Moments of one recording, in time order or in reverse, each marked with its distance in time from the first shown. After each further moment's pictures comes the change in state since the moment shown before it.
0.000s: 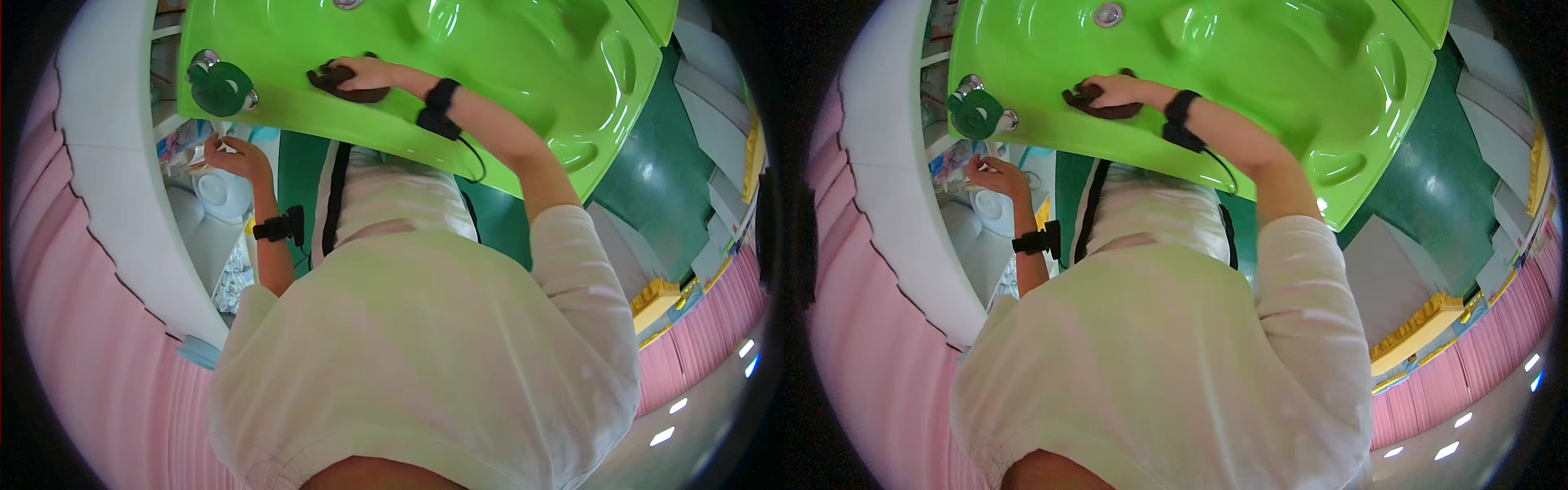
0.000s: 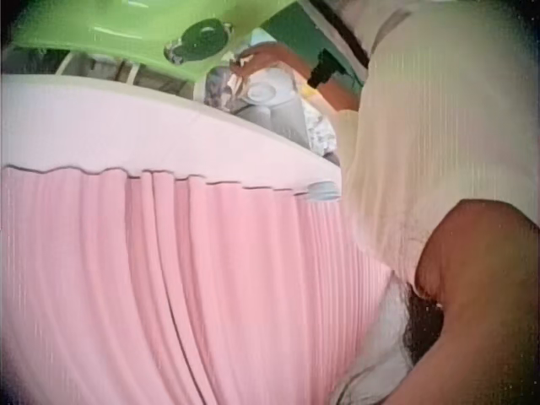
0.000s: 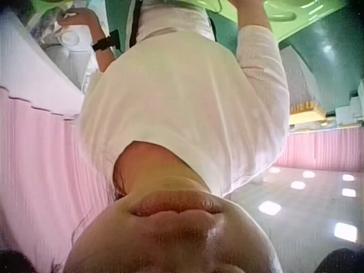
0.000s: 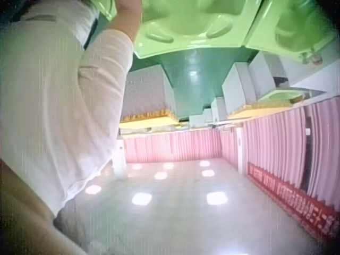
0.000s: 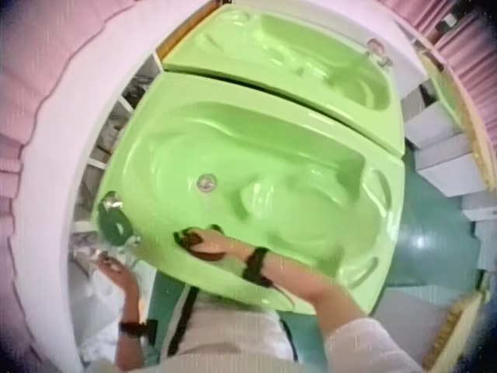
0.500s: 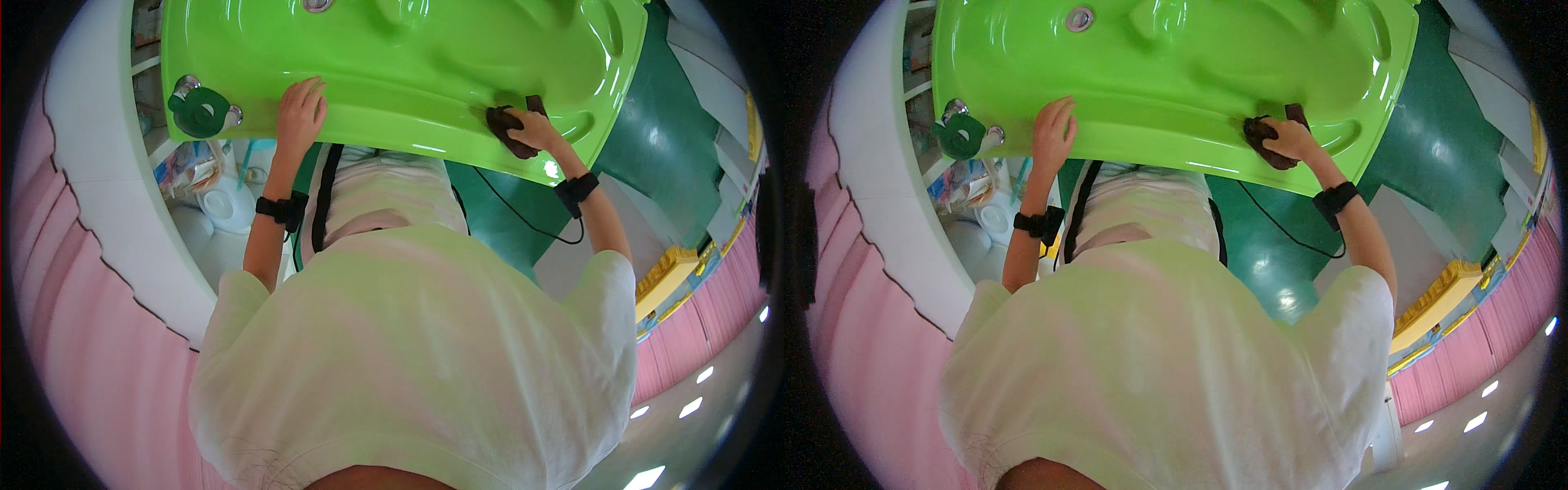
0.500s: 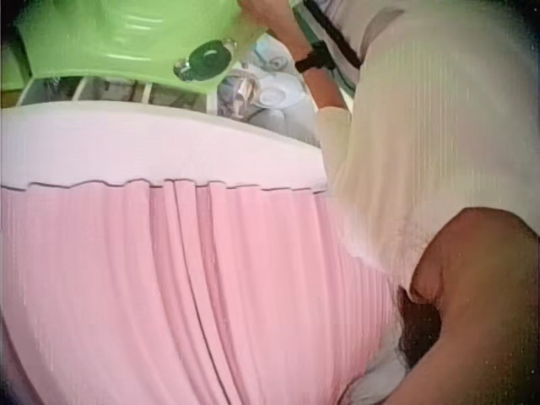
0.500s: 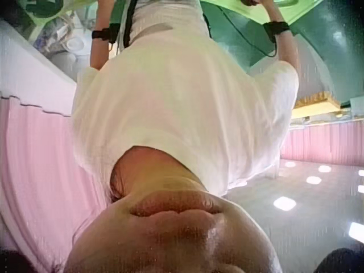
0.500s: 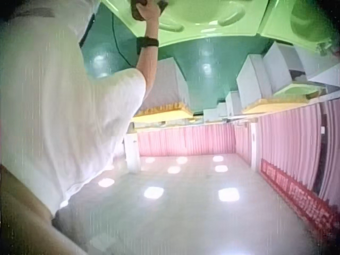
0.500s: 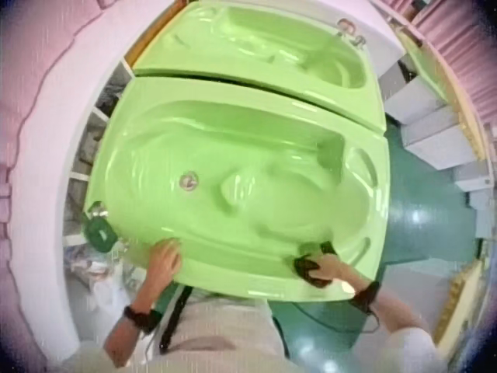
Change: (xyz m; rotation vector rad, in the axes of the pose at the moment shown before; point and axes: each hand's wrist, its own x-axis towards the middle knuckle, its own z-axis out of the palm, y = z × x) left_hand -0.021 0.091 0.051 -0.247 -0.837 0.784; right_hand -0.310 0.046 -0.046 -0.308 -0.004 0.673
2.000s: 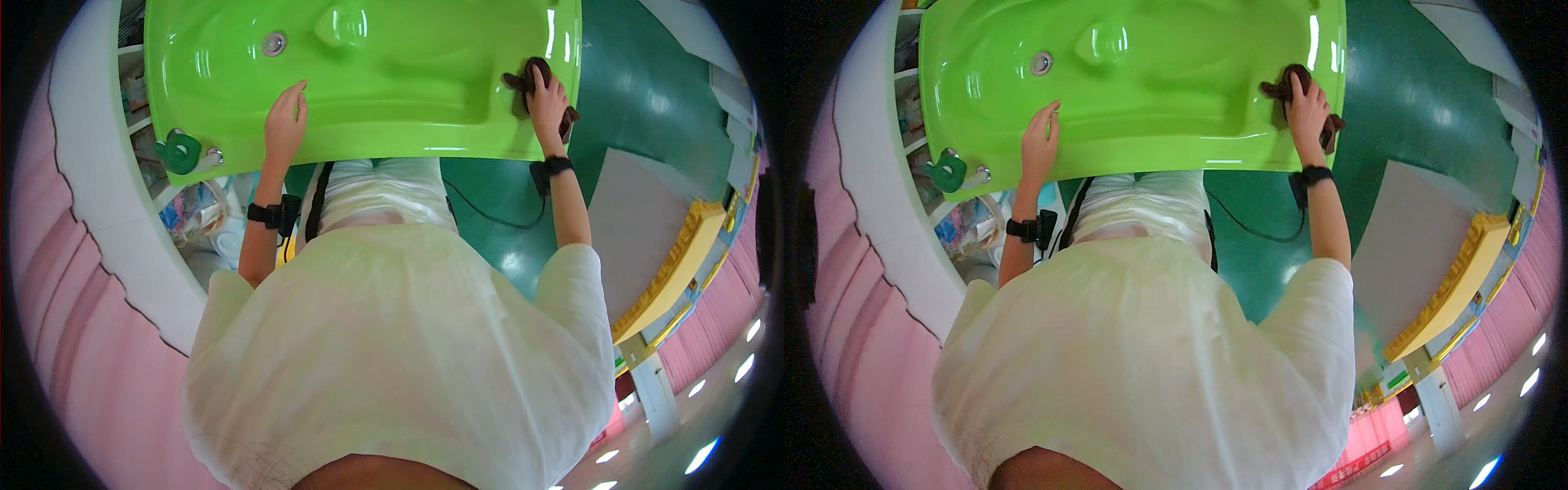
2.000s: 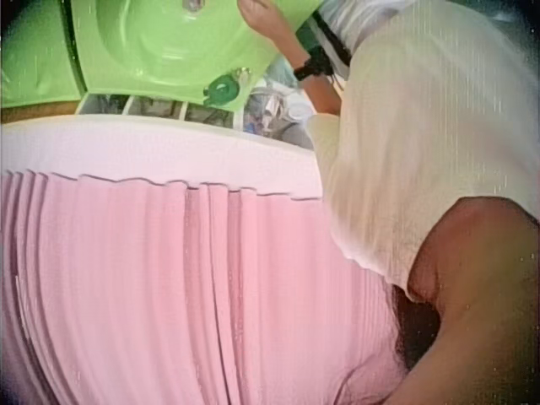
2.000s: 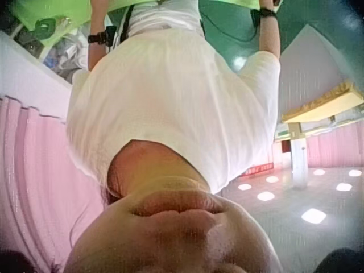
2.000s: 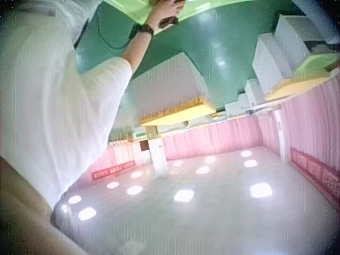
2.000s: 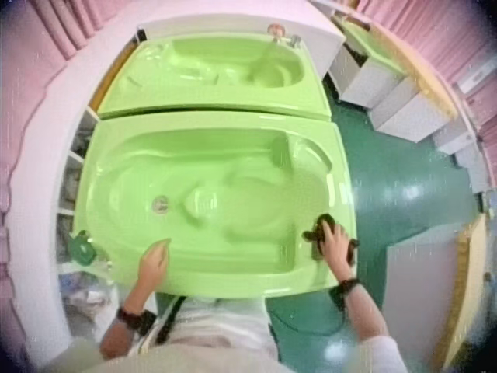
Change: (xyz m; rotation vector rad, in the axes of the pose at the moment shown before) left_hand 0.051 0.060 0.006 -0.177 0.000 -0.021; right_hand -0.049 0.090 0.048 -0.368 1.147 0.488
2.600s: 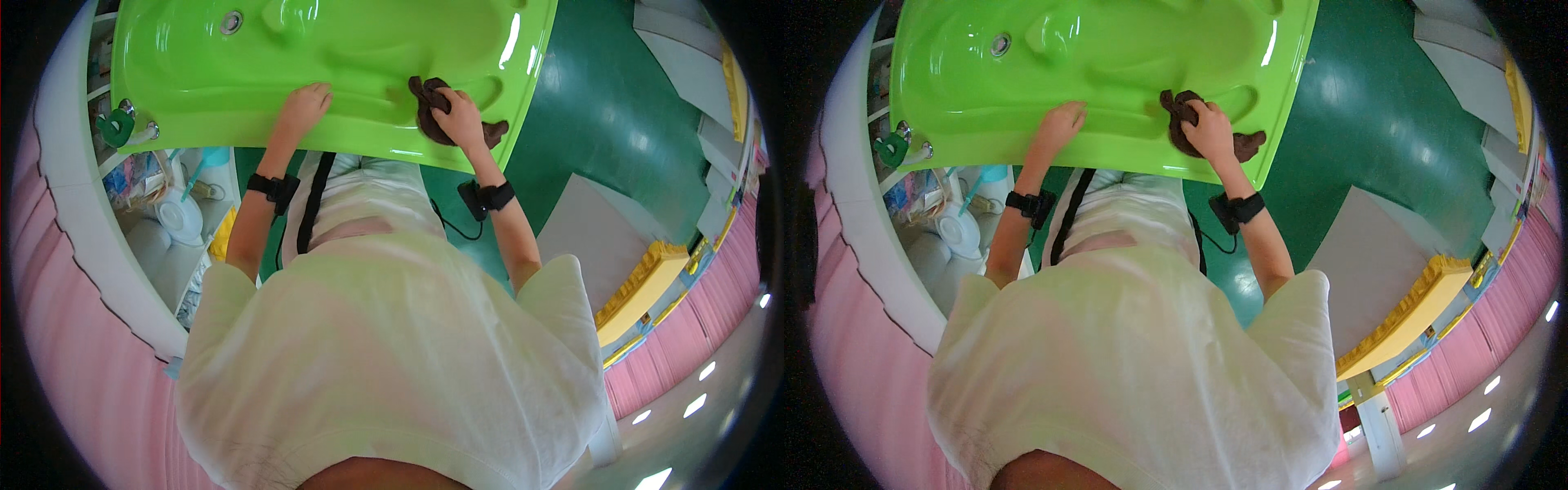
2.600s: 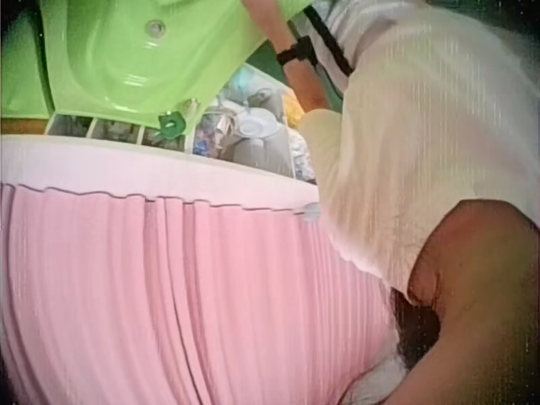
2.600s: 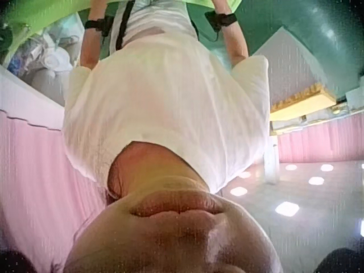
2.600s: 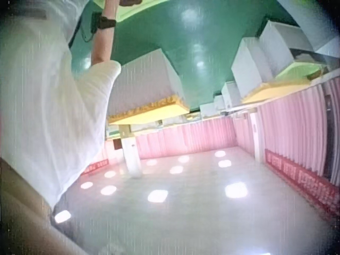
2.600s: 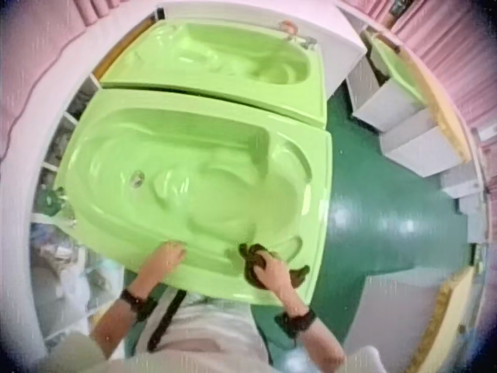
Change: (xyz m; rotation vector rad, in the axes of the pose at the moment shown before) left_hand -0.011 0.064 0.149 0.155 -0.279 0.052; right_hand 0.003 -0.023 -0.011 0.601 -0.356 -0.116
